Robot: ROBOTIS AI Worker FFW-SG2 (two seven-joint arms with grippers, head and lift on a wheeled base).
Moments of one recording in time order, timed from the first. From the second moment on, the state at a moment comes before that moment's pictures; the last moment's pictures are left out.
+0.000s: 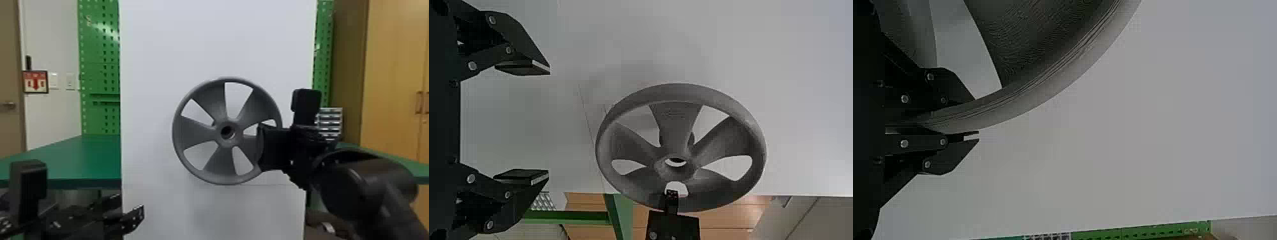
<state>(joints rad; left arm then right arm) -0.25 0.36 0.09 -2.22 0.55 0.85 -0.40 -0.89 -0.15 0.23 -1.63 -0.51 0.74 -0.50</state>
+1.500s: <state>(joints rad) -0.26 0.37 0.08 -2.22 0.55 0.85 -0.40 -0.94 -0.14 0.23 -1.54 -0.50 0.68 -0.49</state>
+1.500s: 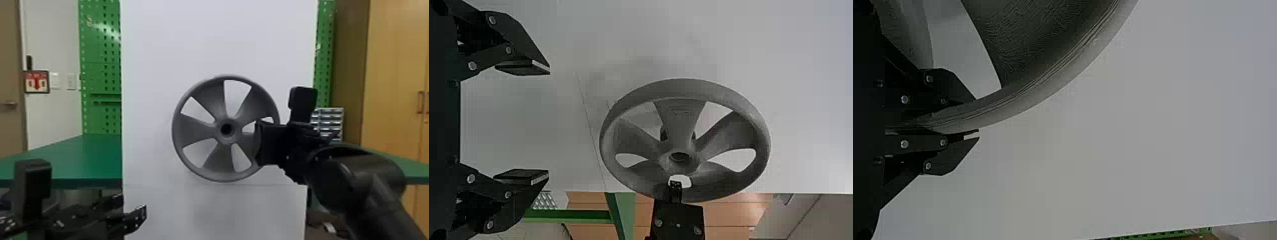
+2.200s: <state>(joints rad) -0.26 0.38 0.07 -2.22 0.55 0.85 -0.40 -0.98 -0.11 0.20 -1.44 -0.54 0.63 -0.54</state>
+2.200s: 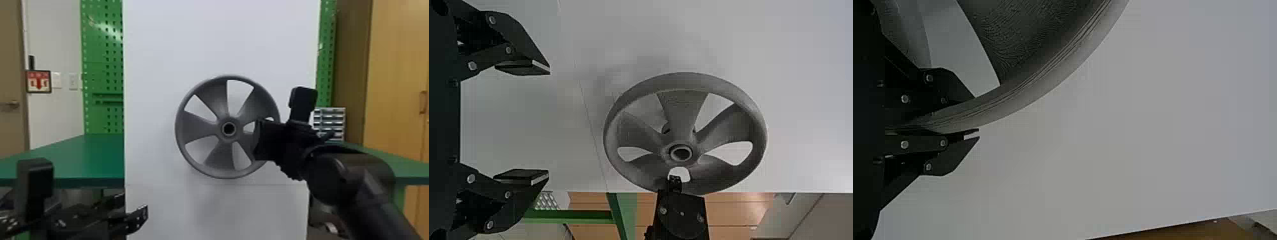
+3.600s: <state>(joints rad) -0.26 0.38 0.07 -2.22 0.54 0.85 -0.40 -0.99 -0.12 0.18 -1.38 -0.54 0.55 -0.54</state>
